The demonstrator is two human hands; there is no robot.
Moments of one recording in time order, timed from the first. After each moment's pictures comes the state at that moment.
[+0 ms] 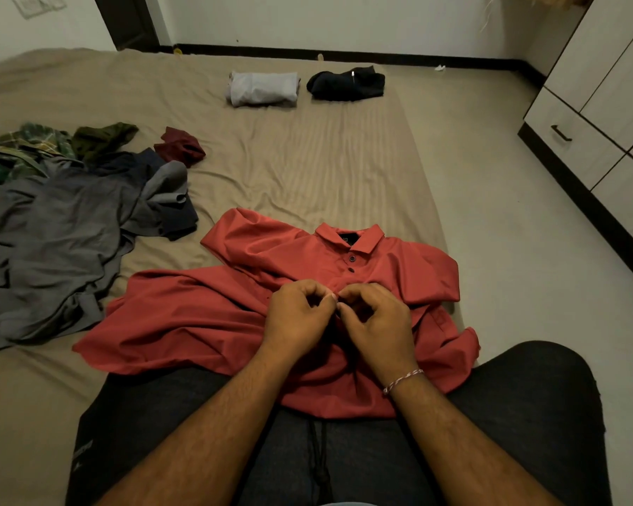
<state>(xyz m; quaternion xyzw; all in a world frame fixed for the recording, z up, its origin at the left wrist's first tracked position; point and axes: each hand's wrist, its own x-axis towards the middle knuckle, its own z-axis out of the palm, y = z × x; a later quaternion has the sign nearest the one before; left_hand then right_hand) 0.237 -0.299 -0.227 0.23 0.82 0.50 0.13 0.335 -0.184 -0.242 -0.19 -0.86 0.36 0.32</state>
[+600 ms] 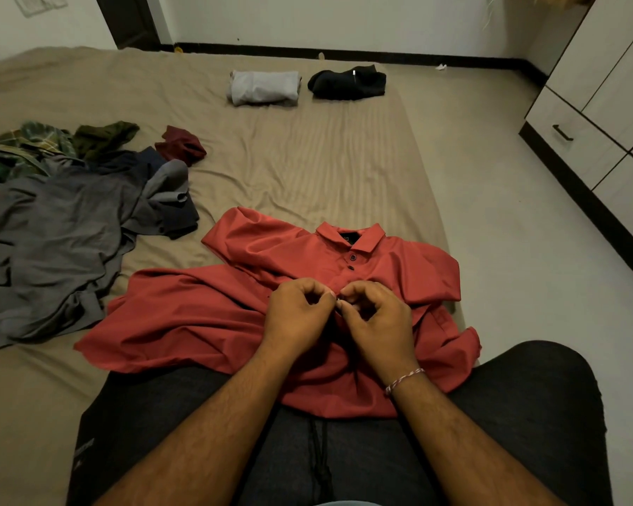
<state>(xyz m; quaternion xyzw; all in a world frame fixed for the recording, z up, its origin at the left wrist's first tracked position) 0.236 -0.298 -0.227 0.21 0.81 0.52 0.13 0.333 -0.186 -0.241 -0.21 -0.82 0.43 0.33</state>
